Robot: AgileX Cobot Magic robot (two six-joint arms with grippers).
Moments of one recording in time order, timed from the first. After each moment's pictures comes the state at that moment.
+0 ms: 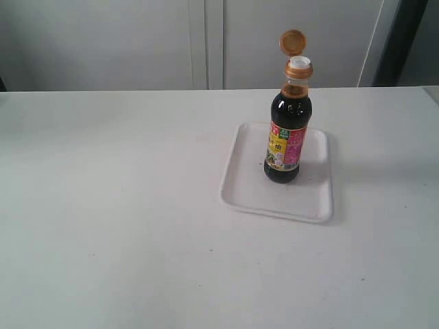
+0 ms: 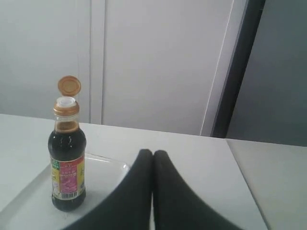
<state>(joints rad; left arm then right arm) -0.70 0.60 -0.68 0.40 0.65 -0.23 -0.02 0.29 -0.54 0.15 0.41 -0.21</state>
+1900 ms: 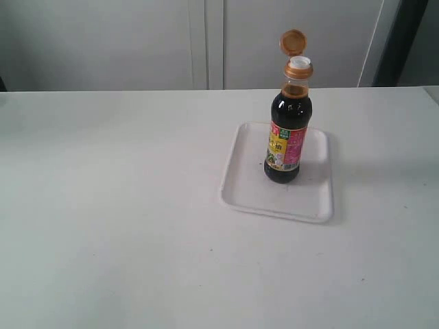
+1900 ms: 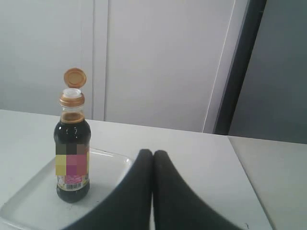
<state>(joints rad) -0.34 0.36 -0.36 0.00 0.38 0.13 -0.02 0.19 -0.50 0.15 0.45 -0.21</state>
